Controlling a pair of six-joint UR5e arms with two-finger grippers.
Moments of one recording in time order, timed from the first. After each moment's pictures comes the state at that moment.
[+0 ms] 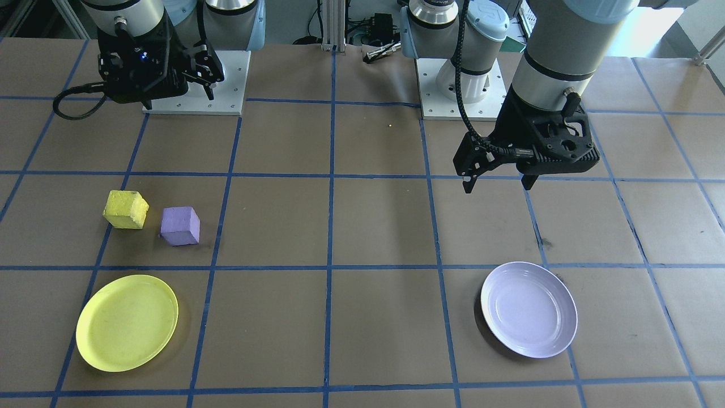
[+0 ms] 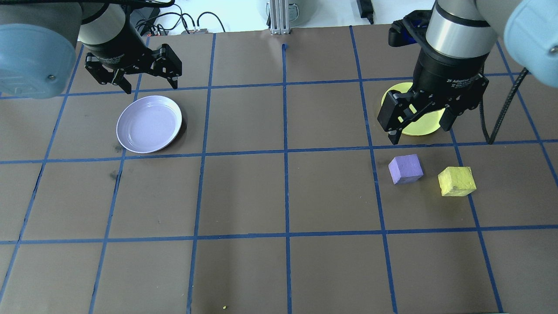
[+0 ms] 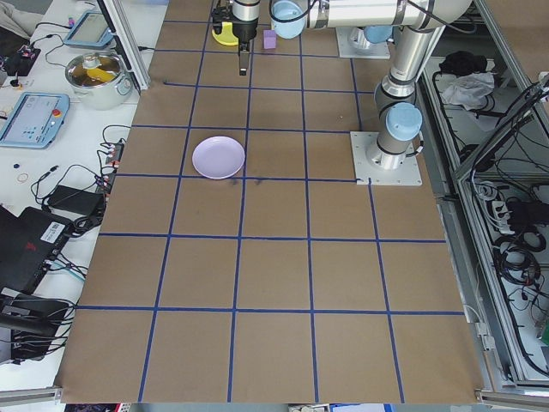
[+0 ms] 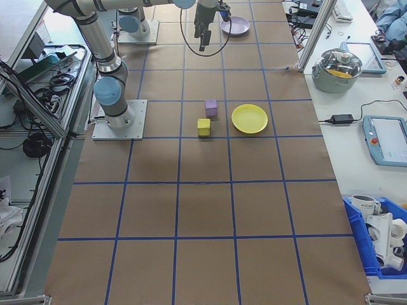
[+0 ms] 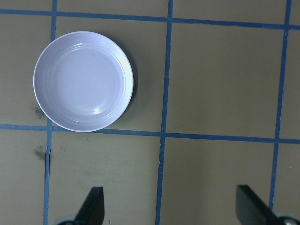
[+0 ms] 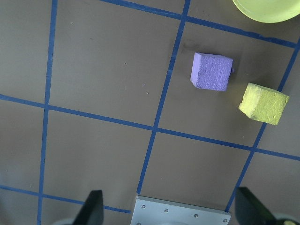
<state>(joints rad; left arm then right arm) -1.56 -1.63 -1.57 -1.39 1.58 -0.07 1.61 -1.62 1.55 -1.31 -1.60 -0.18</state>
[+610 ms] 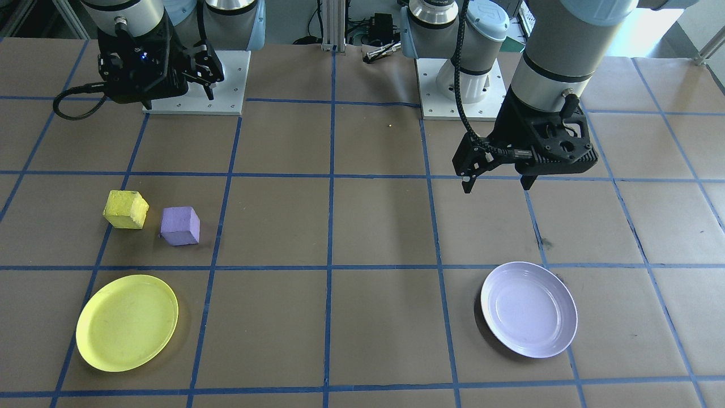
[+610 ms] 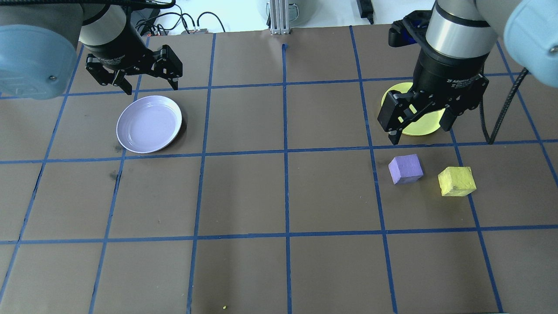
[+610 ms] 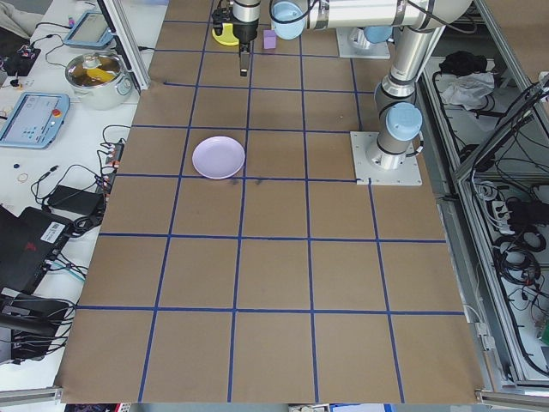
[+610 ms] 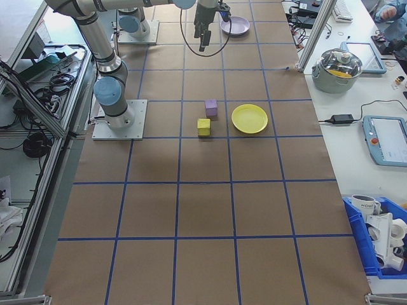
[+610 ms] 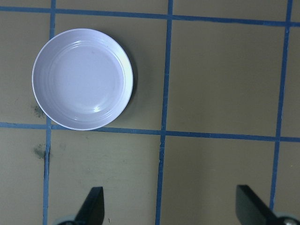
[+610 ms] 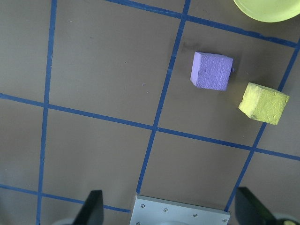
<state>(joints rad) -1.56 -1.63 -1.58 -1.39 1.58 -0.07 1.61 -1.62 1.55 -1.31 -1.60 -0.19</state>
